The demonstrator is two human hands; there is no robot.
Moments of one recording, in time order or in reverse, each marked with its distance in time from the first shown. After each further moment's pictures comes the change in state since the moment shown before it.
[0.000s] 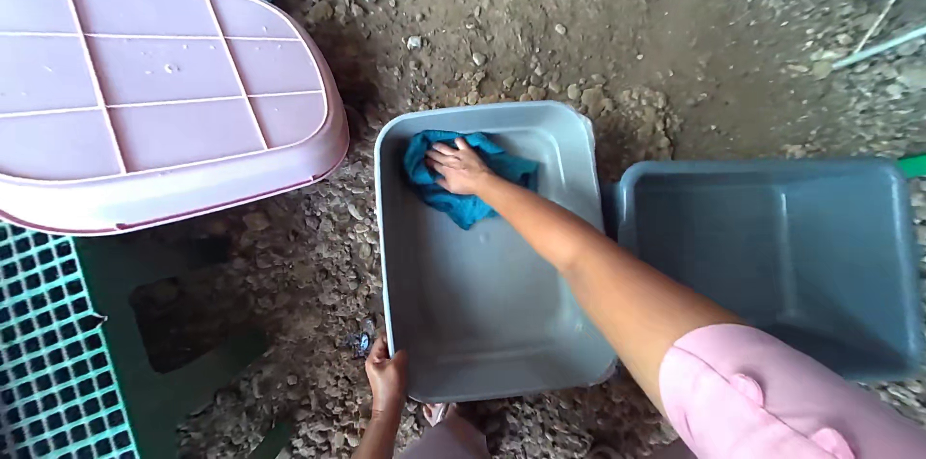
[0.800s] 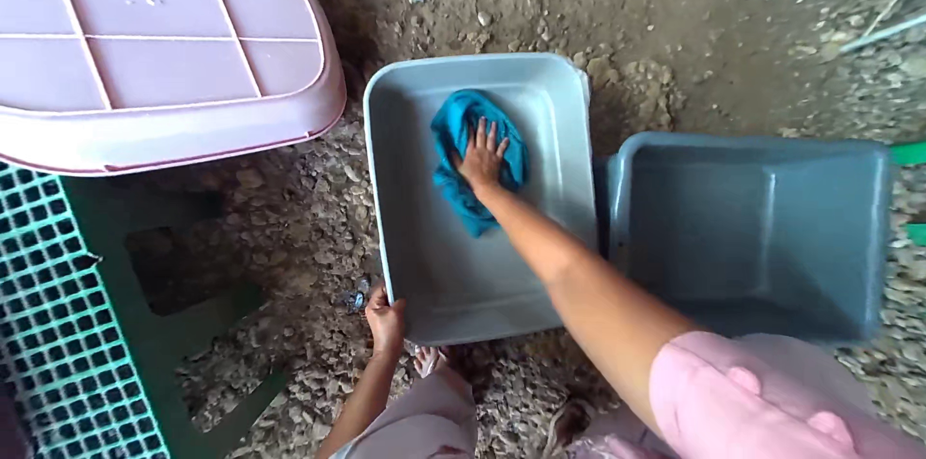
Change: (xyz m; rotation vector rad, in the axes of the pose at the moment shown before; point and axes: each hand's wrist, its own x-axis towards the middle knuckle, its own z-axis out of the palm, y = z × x) left_hand 0.002 0.009 0.016 -0.018 -0.006 0.021; right_hand -0.049 -0.042 0.042 0.157 0.145 0.672
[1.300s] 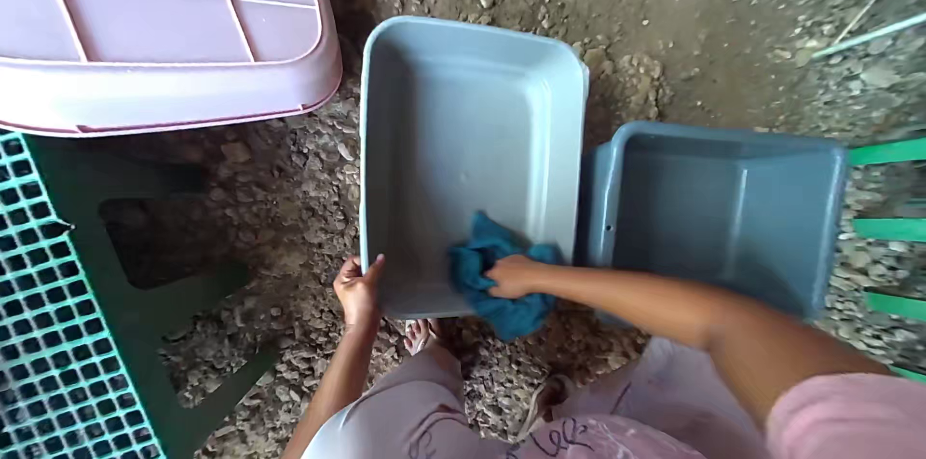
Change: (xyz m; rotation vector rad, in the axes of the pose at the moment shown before) left_hand 0.012 0.037 -0.013 -0.163 0.049 0.085; right_hand -0.203 0.048 -0.048 -0.146 -1.162 -0.375
